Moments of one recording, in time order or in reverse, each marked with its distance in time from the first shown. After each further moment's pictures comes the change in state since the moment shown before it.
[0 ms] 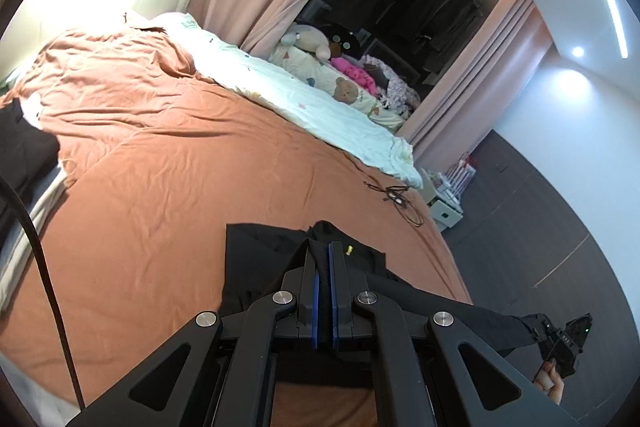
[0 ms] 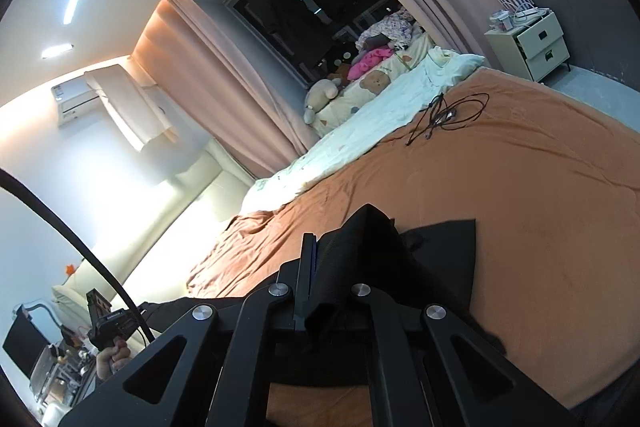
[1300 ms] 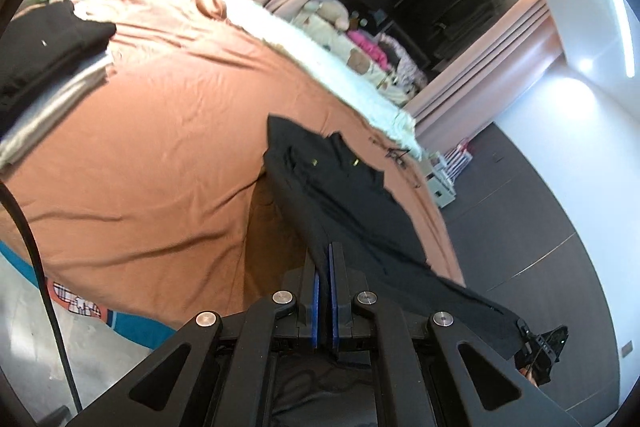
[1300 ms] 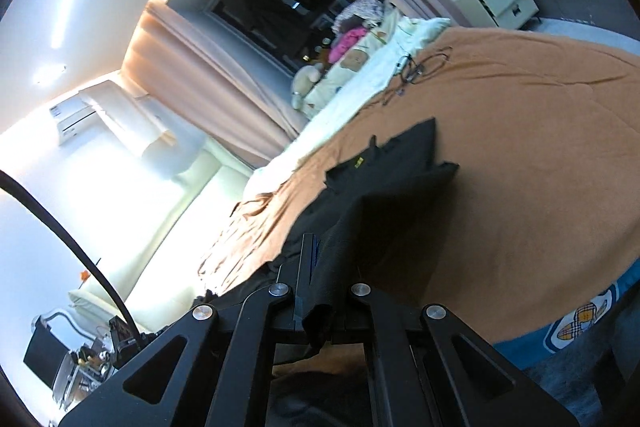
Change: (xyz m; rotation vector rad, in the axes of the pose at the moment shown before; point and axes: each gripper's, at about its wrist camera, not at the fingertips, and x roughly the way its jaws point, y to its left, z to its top) left arm -0.091 0.032 -0.143 -0.125 0.068 -0.035; right arm -0.139 0.010 -0.117 0.134 0.009 0.029
